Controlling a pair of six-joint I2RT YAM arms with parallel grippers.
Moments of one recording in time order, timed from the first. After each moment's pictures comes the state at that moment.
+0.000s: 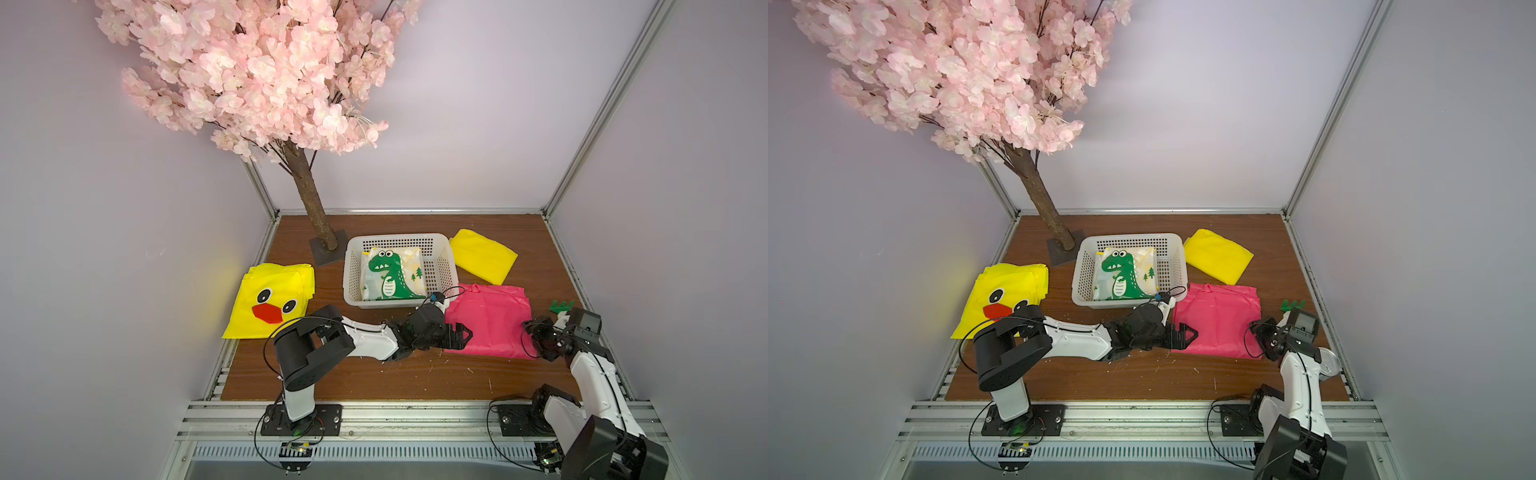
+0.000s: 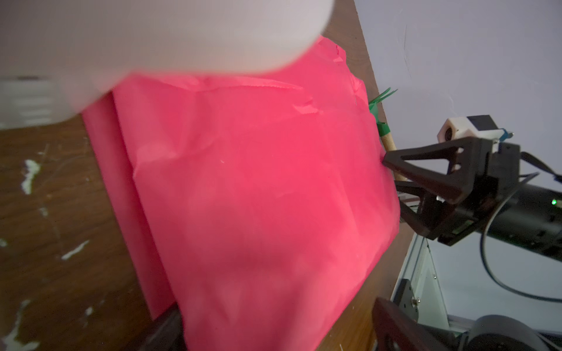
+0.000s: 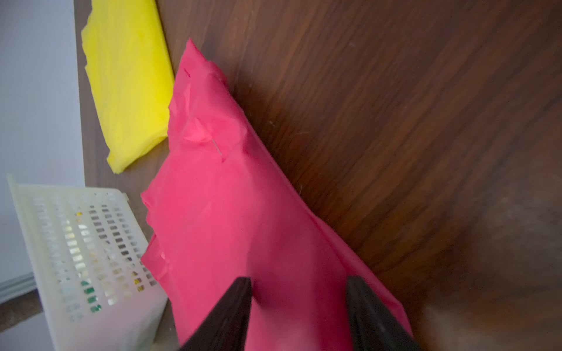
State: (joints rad) left arm -1.07 1.82 0.83 0.43 0.14 -0.90; right arm -0.41 0.88 0.35 -0.47 -0.41 0.67
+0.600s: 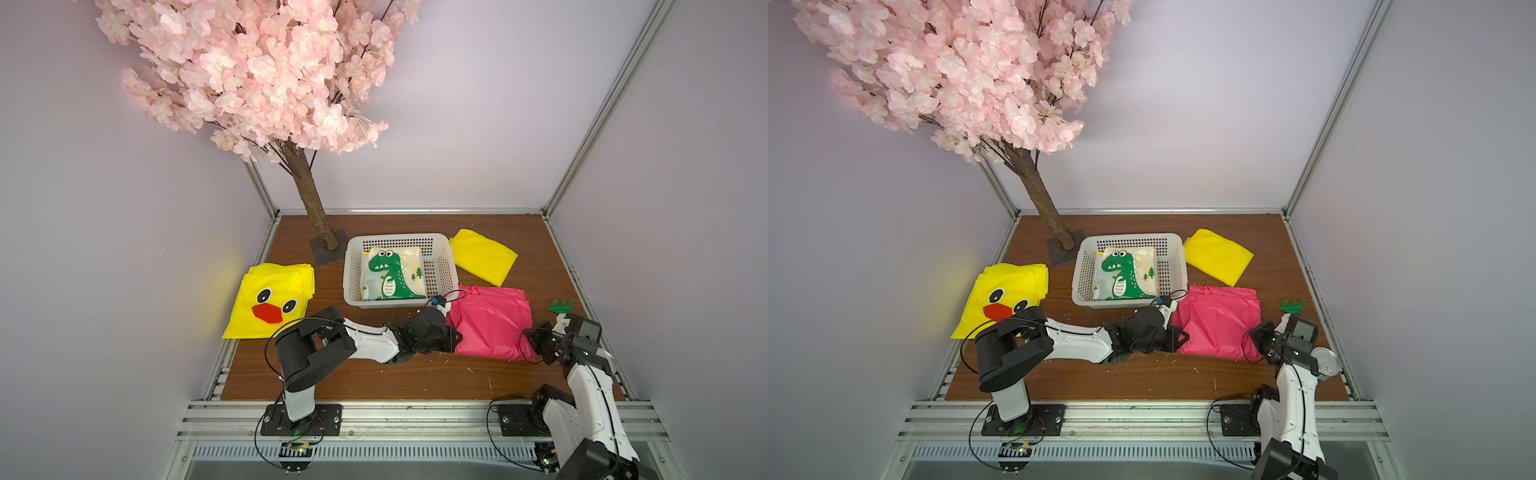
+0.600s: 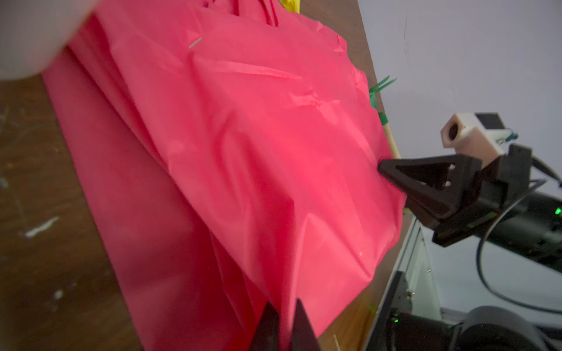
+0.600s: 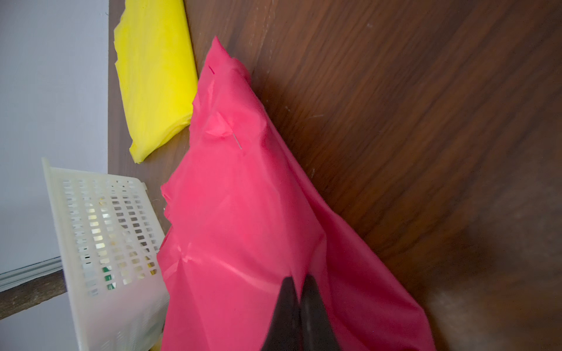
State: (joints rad) left arm -1.09 1.82 0.82 0.43 0.15 -0.93; right arm -0.41 0.75 0.31 -0.49 -0.43 0.70
